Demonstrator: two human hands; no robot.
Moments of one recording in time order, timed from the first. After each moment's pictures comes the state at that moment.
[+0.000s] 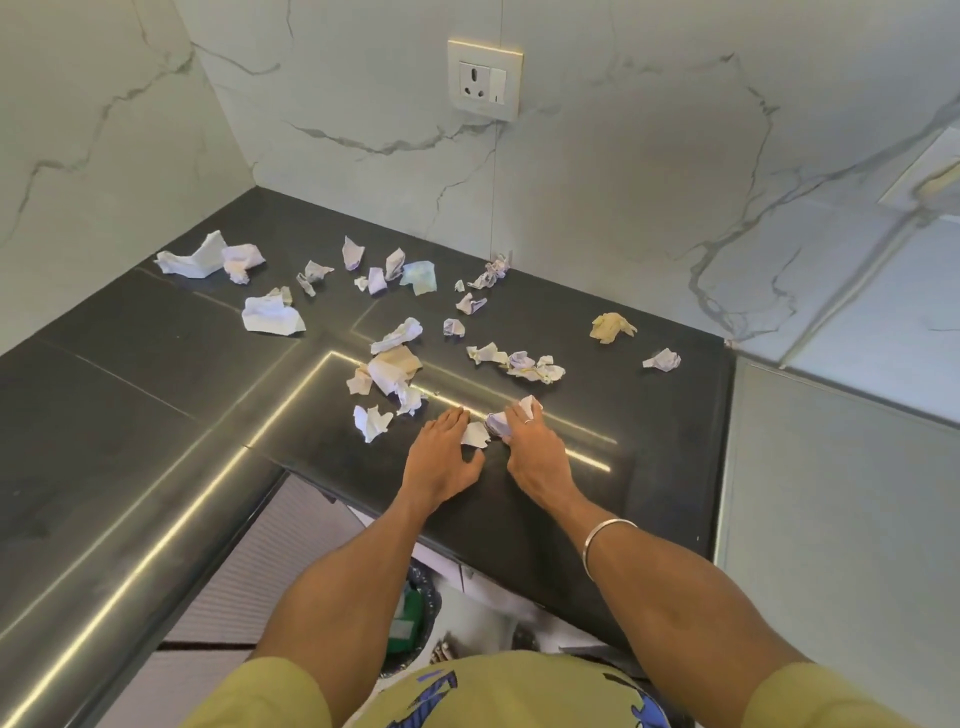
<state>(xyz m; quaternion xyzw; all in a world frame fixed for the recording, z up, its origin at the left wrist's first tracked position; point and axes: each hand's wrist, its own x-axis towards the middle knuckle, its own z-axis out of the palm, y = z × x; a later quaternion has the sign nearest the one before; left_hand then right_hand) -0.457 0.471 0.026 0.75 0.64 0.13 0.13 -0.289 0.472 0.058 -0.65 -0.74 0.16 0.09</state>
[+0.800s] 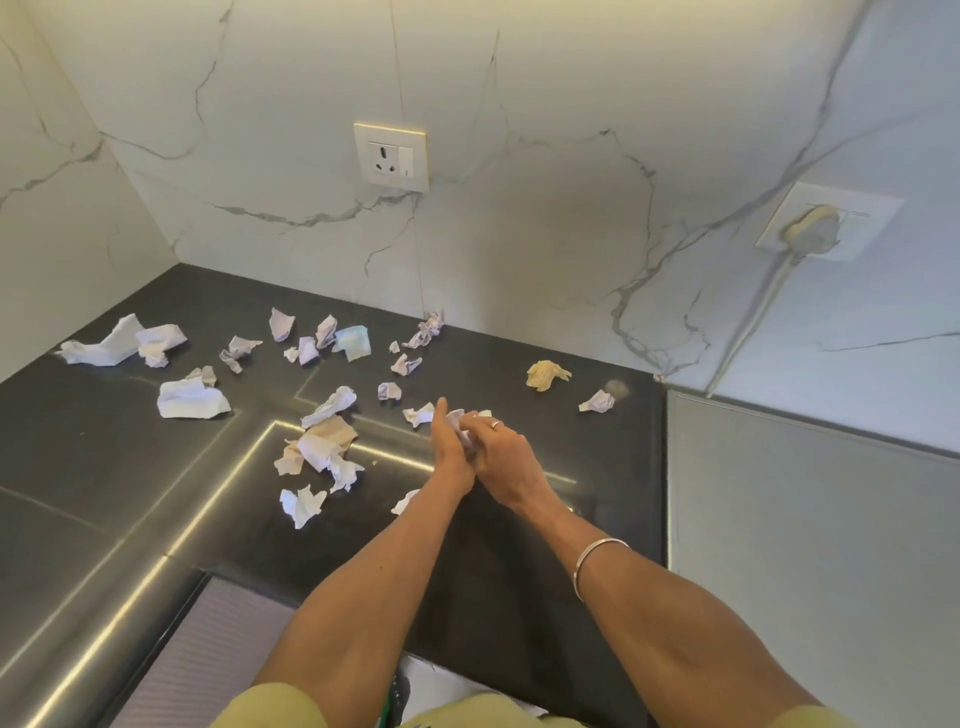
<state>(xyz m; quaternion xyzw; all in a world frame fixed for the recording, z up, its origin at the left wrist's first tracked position) -0.334 0.562 0.089 0.12 0.51 0.51 0.68 -0.239 0.523 0.095 -0.57 -0.76 0.13 0.27</state>
